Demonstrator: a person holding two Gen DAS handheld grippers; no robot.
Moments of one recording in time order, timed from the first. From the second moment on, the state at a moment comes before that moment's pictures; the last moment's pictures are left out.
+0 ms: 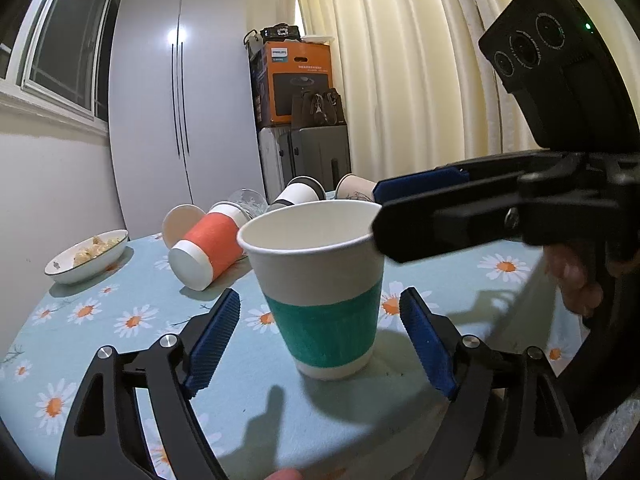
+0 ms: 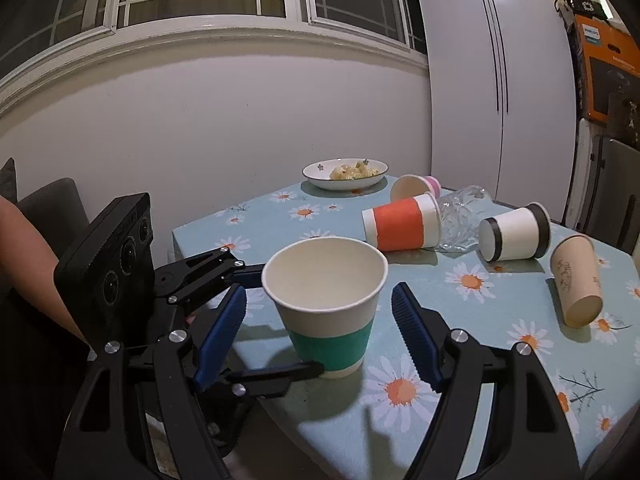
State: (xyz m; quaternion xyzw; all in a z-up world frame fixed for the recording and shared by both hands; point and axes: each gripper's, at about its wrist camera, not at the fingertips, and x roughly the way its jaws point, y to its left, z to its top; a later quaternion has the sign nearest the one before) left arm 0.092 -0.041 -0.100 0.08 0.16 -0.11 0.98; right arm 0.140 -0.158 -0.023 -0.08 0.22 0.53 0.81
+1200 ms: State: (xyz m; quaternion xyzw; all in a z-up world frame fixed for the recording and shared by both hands) left arm -0.084 0.001 0.046 -0.01 0.15 -0.10 0.98; right arm 0.006 -0.262 0.060 0.02 0.22 0.41 0.88
